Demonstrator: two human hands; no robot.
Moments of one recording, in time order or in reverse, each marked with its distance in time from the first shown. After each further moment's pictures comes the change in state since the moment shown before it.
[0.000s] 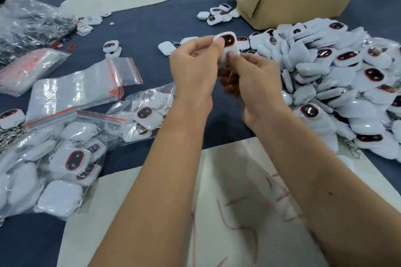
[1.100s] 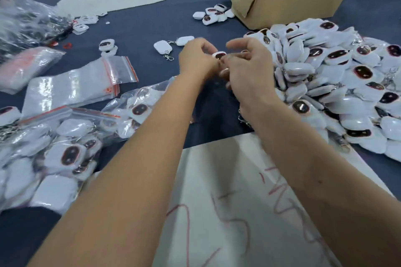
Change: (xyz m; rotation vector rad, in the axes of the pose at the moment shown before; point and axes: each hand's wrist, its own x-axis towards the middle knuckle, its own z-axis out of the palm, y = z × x) left_hand 0.052 -0.021 0.012 0.594 -0.157 -0.021; right_hand 0.011 -0.003 -0.004 -0.318 0.130 -0.138
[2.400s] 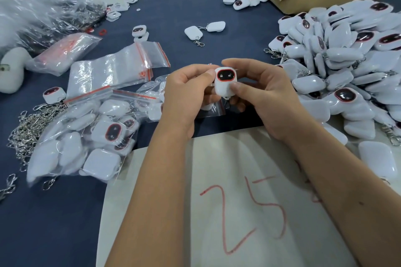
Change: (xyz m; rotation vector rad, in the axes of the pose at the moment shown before) left_hand -0.102 -0.054 -0.075 -0.497 -0.005 -0.042; right_hand -0.048 0.039 -0.003 0.242 -0.565 -0.085
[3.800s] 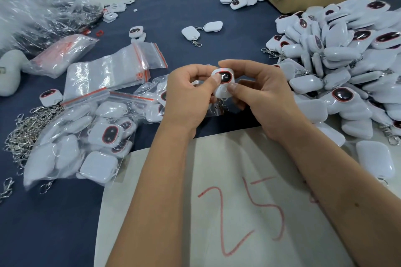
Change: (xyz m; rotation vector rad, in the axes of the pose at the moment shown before) left_hand 0.002 -0.005 0.006 0.184 0.040 0.158; right_hand 0.000 0.002 0.002 -0.089 0.061 -0.051
